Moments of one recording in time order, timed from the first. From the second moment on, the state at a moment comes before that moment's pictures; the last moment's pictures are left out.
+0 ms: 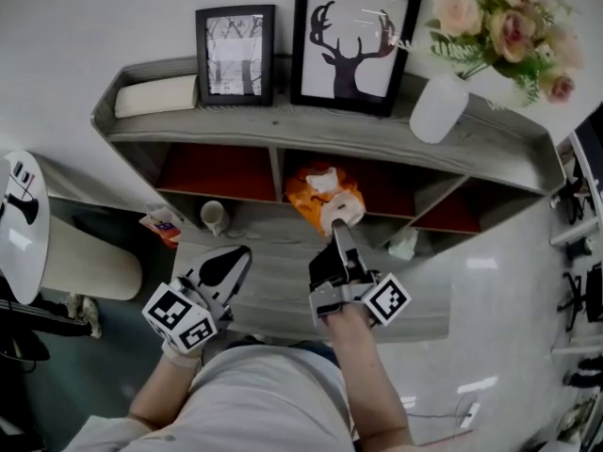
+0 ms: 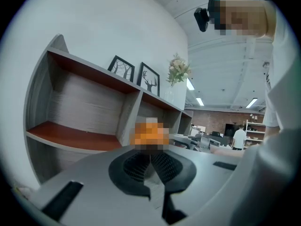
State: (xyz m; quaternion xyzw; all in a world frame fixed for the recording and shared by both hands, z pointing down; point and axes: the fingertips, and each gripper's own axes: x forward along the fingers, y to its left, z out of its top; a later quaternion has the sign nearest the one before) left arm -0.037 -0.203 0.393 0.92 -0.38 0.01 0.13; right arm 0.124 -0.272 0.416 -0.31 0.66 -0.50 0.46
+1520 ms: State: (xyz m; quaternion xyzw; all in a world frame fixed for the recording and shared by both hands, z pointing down) left arm -0.047 -0.192 0.404 0.90 -0.42 0.02 0.14; right arm 0.130 -0.315 0.459 -0.35 0.65 -0.51 0.45
